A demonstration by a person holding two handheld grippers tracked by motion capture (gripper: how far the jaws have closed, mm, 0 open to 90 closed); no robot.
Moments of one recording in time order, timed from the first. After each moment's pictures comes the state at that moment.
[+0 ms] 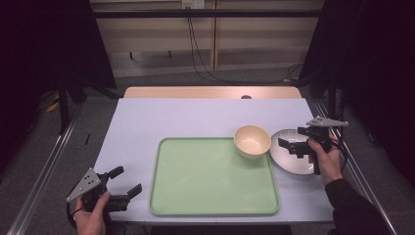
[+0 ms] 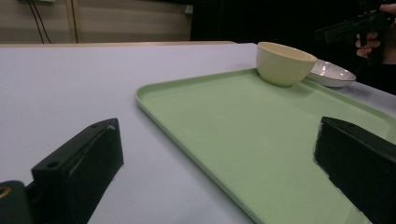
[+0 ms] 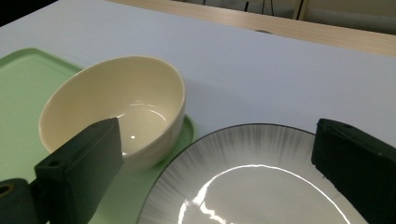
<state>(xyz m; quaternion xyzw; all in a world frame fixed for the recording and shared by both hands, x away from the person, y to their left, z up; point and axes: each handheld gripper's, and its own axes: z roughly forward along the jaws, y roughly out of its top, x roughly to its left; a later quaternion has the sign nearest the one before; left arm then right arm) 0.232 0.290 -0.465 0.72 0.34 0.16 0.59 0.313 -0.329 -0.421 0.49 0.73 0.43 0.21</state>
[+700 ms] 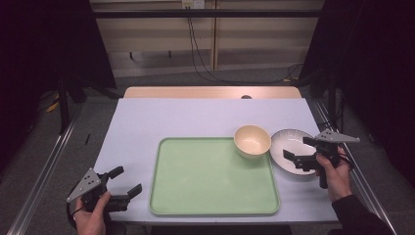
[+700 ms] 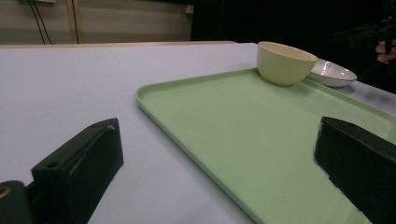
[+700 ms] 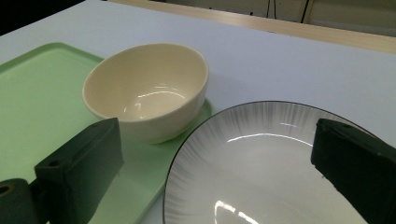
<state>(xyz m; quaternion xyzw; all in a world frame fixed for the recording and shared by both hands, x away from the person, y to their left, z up) 0.232 0.289 -0.464 0.72 0.34 0.16 0.59 0.270 -0.332 -0.424 0.47 0.72 0.46 0.22</state>
